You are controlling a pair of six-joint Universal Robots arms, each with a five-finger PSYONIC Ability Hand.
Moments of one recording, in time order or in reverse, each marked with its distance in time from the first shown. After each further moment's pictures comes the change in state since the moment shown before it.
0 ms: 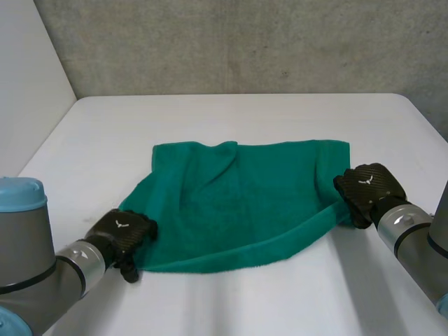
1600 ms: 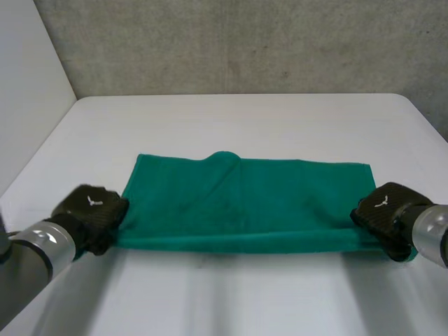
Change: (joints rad) left arm 0.064 0.196 0.022 -0.125 -0.023 0.148; right arm -0.027 -0.110 -0.165 0.625 0.012 -0.363; left_hand 0.641 0.719 0.714 0.711 0.650; right_hand 0.000 0.000 0.000 0.000 0.000
